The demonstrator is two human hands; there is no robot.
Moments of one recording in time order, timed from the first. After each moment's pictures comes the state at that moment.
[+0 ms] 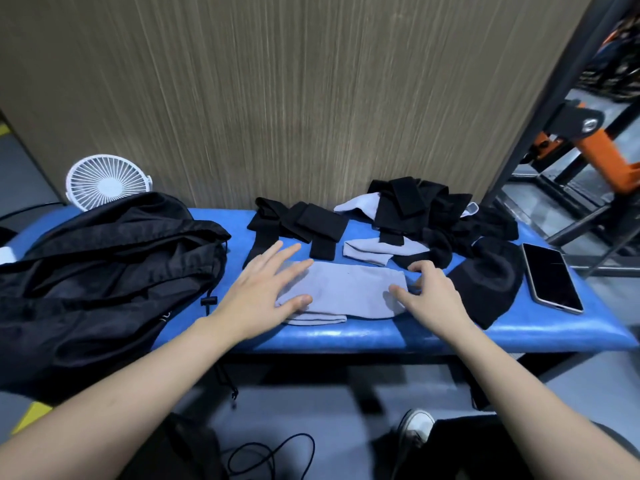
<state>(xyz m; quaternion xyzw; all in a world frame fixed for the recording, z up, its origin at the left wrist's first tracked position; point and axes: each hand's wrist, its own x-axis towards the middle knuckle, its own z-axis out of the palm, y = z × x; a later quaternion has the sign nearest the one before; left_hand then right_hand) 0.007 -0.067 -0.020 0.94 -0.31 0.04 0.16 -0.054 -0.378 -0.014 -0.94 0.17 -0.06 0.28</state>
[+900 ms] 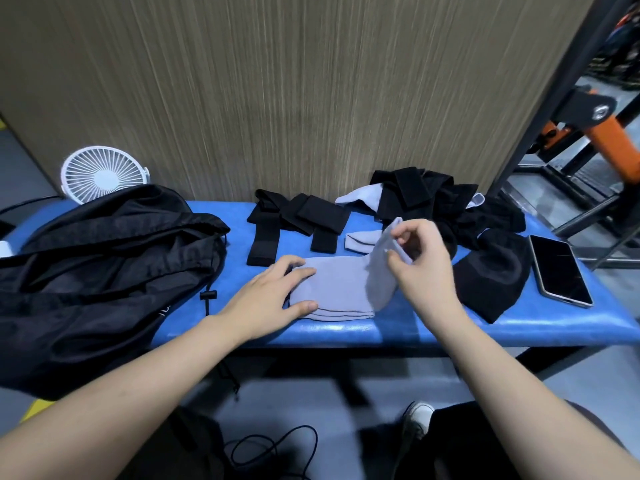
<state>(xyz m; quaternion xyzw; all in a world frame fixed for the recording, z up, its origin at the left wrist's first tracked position) -0.002 -0.077 -0.022 0.93 -0.31 -0.03 0.20 -0.048 -0.332 0.022 -0.82 0.02 -0.27 0.50</state>
